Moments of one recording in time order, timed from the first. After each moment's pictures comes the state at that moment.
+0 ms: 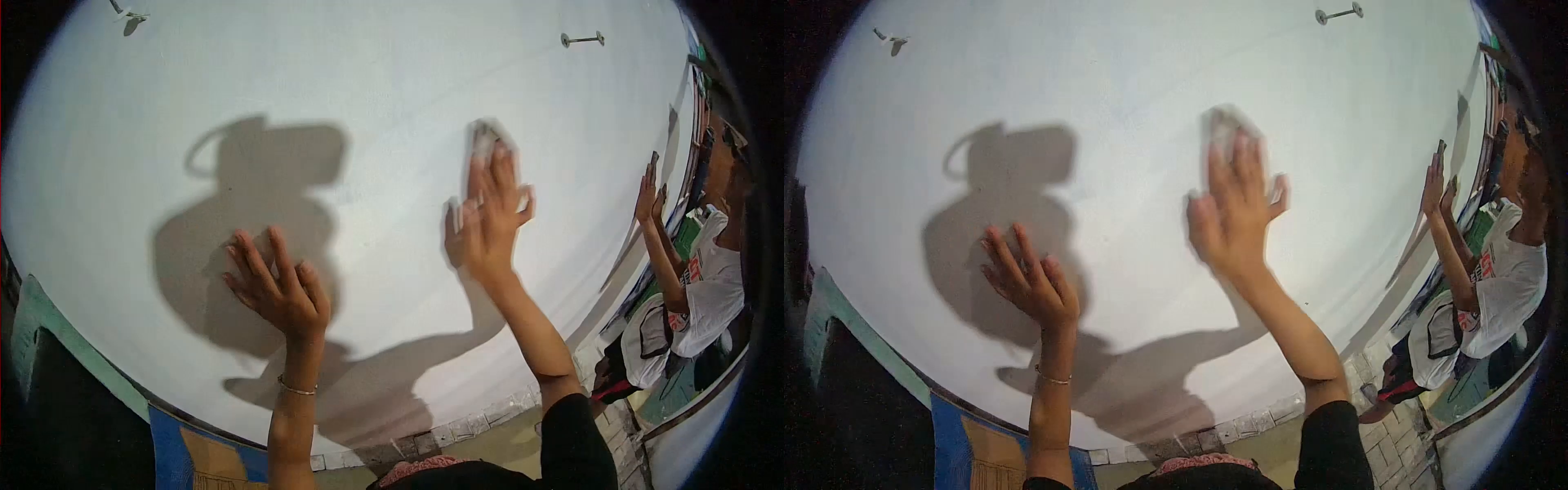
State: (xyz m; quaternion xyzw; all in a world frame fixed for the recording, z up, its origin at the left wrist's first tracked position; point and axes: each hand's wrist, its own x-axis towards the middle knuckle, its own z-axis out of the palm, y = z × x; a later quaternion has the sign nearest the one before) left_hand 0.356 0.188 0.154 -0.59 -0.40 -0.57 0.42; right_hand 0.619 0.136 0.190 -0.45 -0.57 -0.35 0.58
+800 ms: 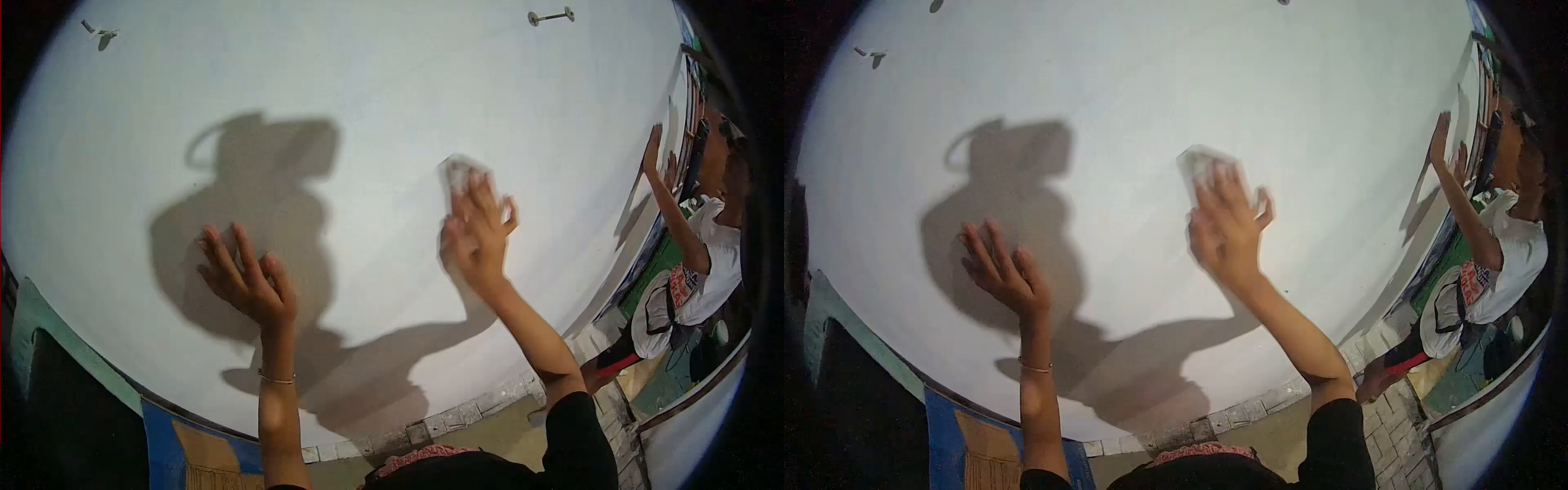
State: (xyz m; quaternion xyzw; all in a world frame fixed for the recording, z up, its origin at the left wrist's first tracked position) left_hand 0.339 0.180 0.079 -0.58 -0.39 -0.59 0.41; right_hand 0.638 0.116 0.074 -0.45 -0.60 -0.34 0.56
